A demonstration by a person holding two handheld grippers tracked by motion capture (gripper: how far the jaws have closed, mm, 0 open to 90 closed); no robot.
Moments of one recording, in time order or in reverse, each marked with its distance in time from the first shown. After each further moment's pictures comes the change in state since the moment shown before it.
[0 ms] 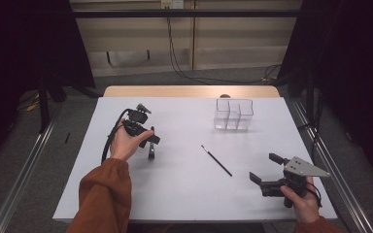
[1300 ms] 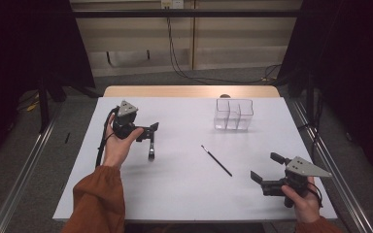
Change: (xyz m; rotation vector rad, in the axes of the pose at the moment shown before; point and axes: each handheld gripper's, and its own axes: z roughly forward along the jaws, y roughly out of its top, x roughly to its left) left arm -0.002 -0.030 -0.034 -0.587 0.025 0.142; right arm -0.002 0.000 -0.002 -0.015 -0.014 0.020
